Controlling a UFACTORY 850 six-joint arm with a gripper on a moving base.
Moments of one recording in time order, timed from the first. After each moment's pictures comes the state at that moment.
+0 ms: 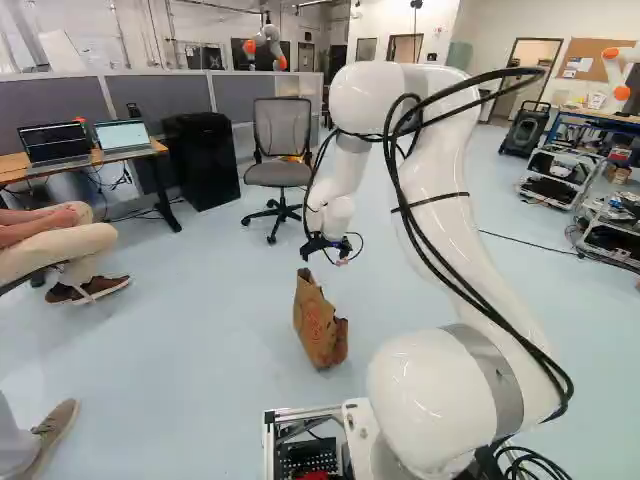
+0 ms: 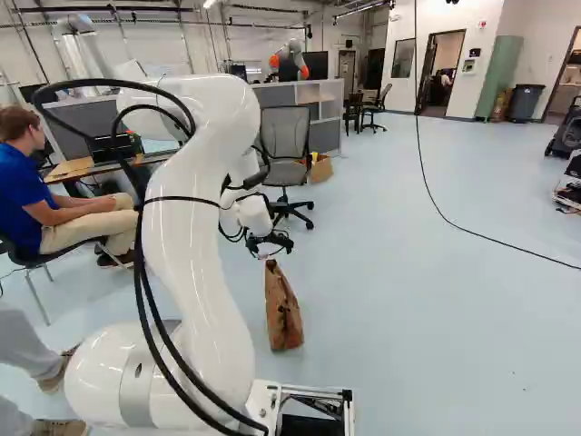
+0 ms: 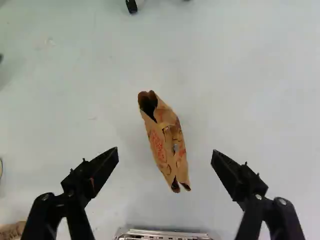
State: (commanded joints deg) arm 5.0 -44.7 -57.8 3.3 10.4 0.0
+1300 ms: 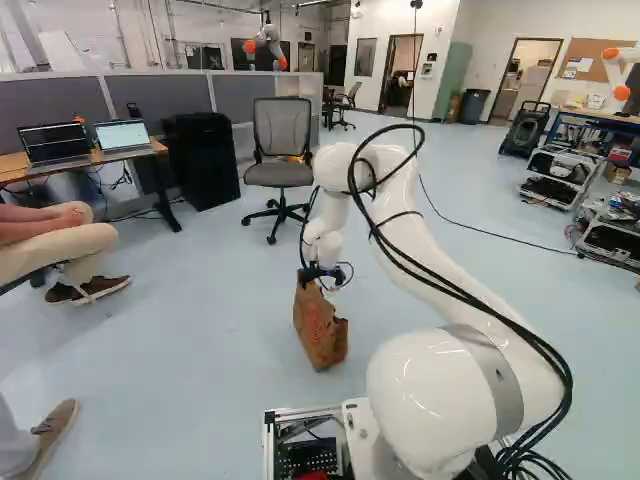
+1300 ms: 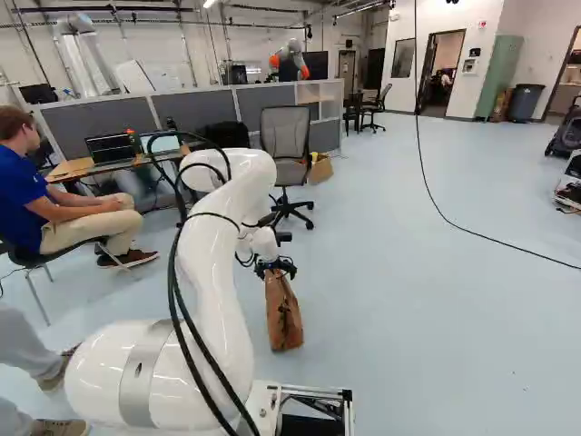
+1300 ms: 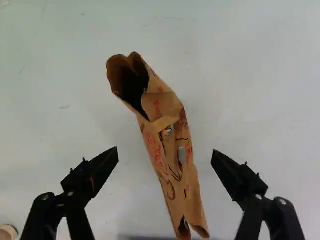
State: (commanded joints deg) arm 4.8 -71.3 -78.1 3.4 10.0 0.0
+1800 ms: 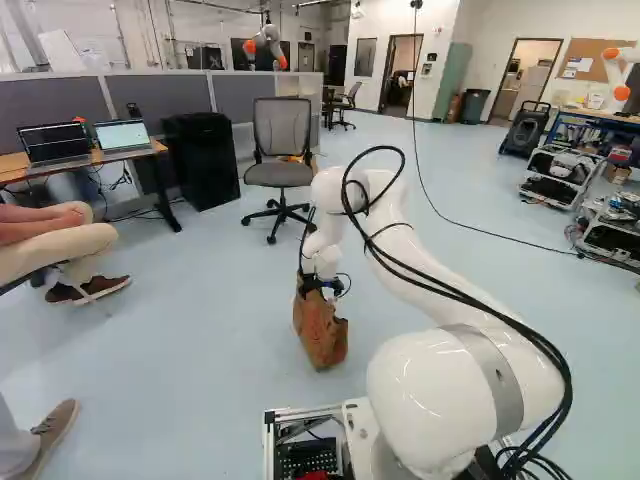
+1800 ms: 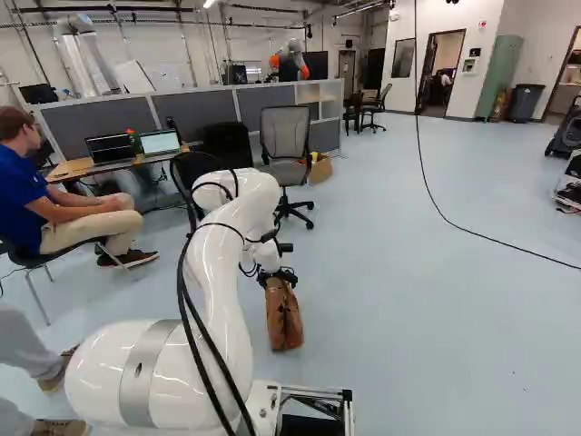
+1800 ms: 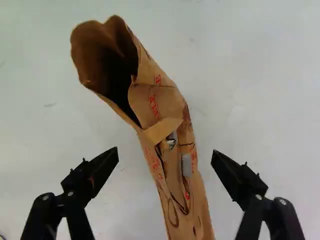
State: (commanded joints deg) arm 4.8 -81.3 -86.9 3.4 10.0 0.0
